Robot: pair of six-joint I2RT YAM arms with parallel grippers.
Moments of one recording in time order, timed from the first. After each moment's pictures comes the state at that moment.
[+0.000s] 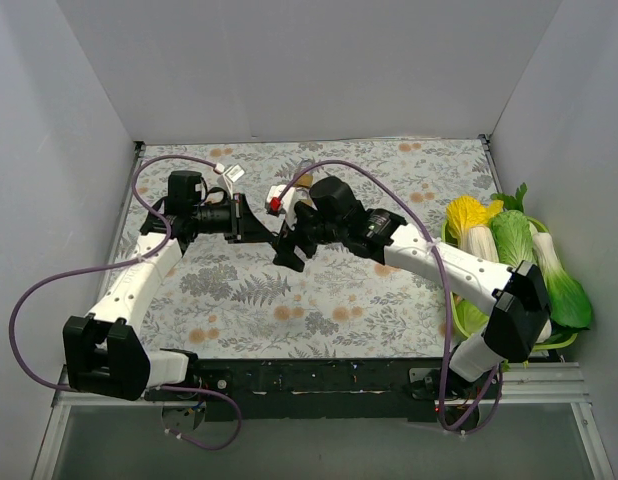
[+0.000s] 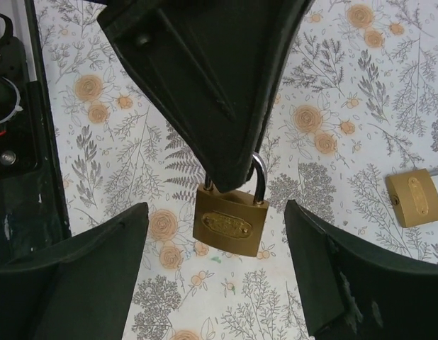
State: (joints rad) left arm -0.18 1.28 1.04 -0.44 1.01 -0.37; right arm 0.92 1.55 1.36 -0.34 -0.39 -0.20
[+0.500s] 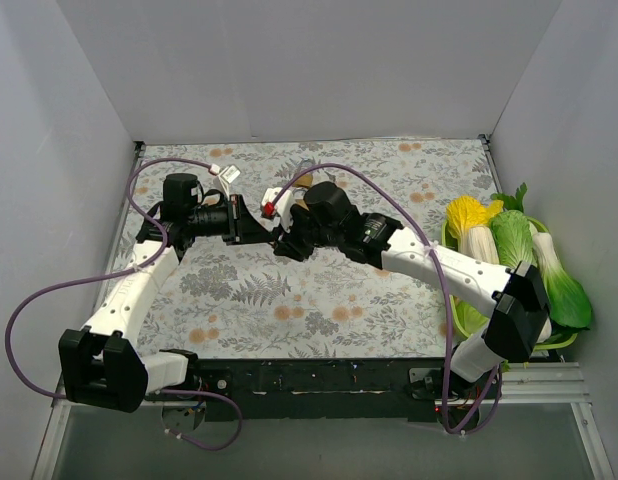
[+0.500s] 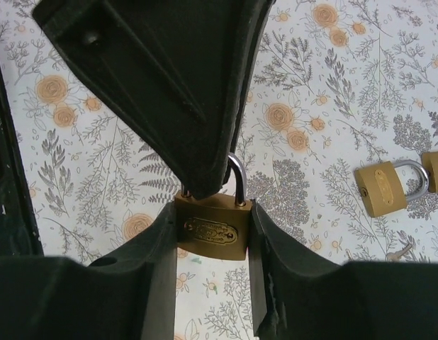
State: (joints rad) left arm -0.18 1.22 1.00 -0.40 1.00 -0.43; right arm 0.98 1.55 1.36 -0.32 -0.23 -0.25
